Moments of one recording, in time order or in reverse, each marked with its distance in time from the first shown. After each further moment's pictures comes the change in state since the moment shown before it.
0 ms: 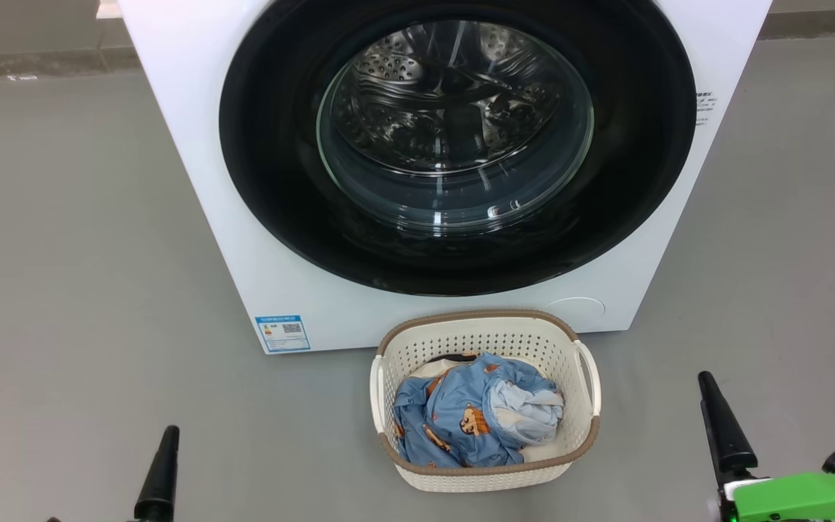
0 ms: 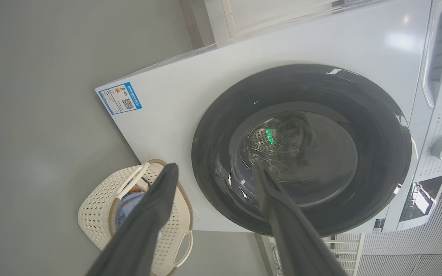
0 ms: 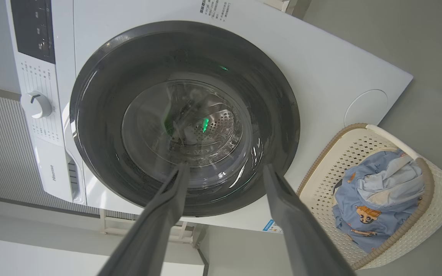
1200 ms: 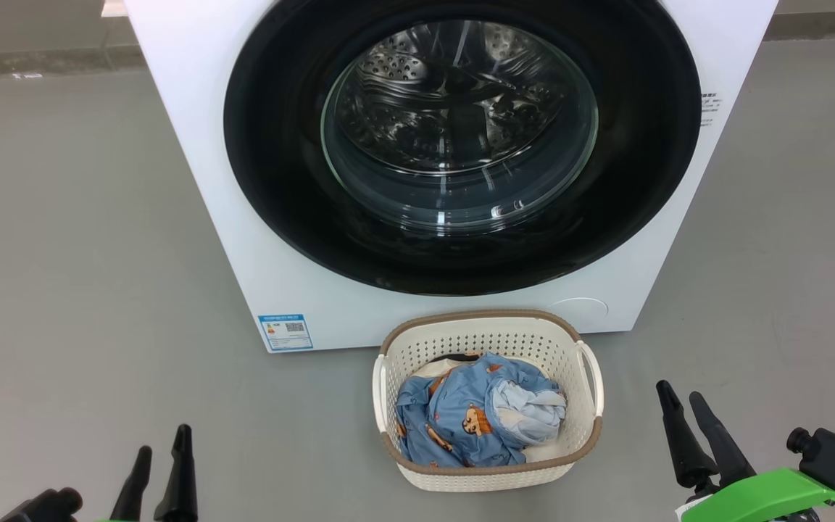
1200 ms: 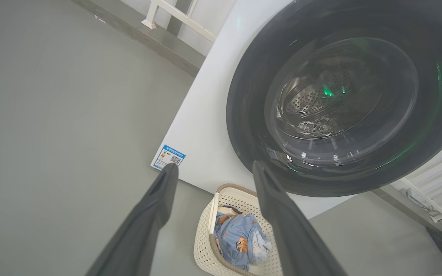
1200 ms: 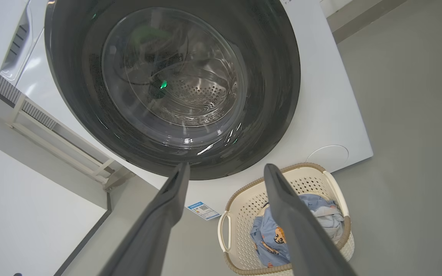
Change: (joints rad) left arm 0.034 0.041 -0.047 -0.084 0.653 0.006 -0.103; right arm 0.007 -0.063 0.104 -0.016 -0.545 0.000 -0.103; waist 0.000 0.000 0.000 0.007
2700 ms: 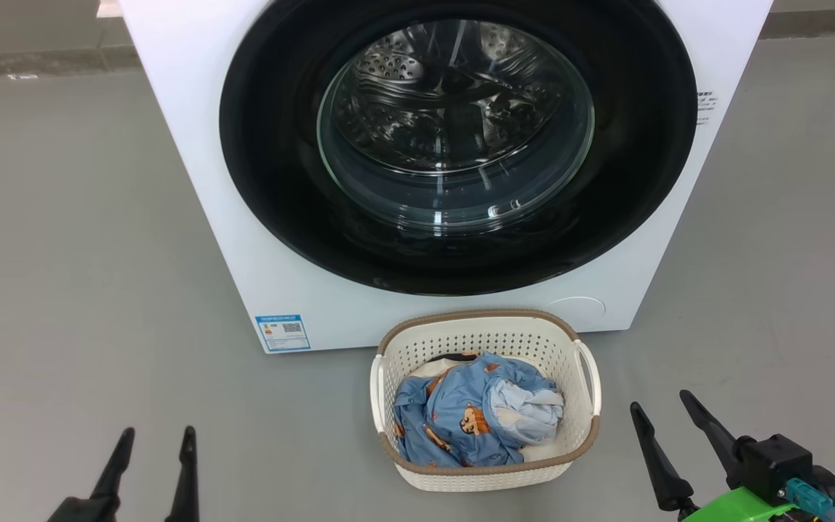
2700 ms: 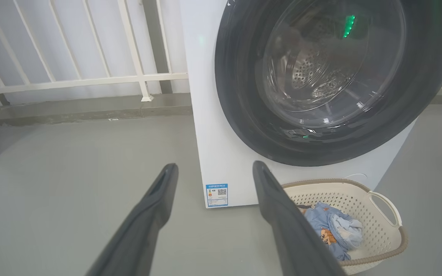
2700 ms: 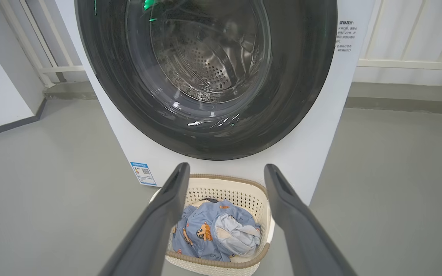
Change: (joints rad) left arm 0.051 0.061 -0.030 -0.073 0.560 0.072 -0.131; right arm 0.004 -0.049 0.046 0.025 -0.586 0.000 -0.129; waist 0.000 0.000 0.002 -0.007
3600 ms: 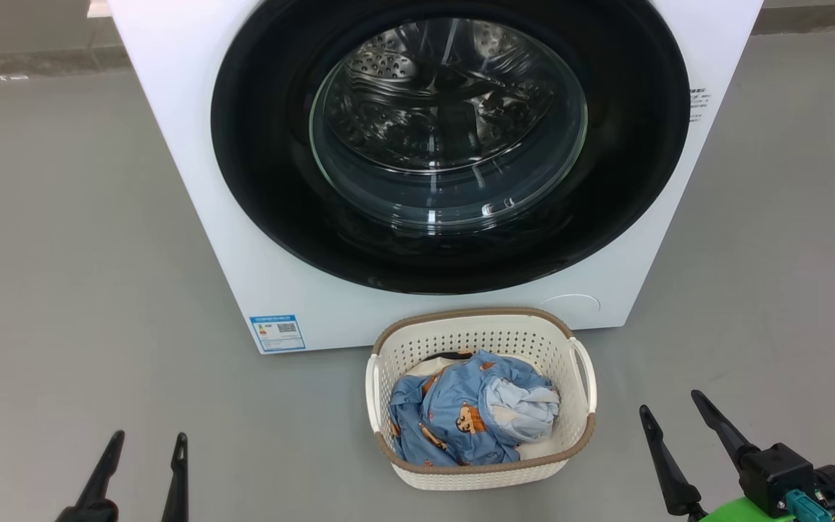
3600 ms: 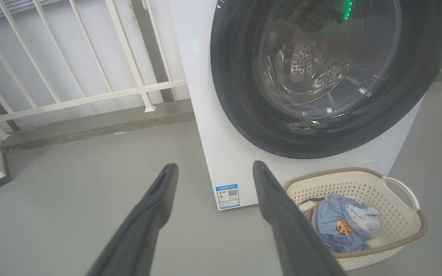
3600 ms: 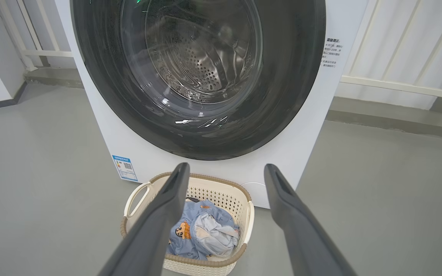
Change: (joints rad) left arm 0.019 -0.016 0.065 -0.009 0.143 -0.016 -0.028; right arm 0.024 0.012 -0.043 -0.031 -0.135 0.000 -0.030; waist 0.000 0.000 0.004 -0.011
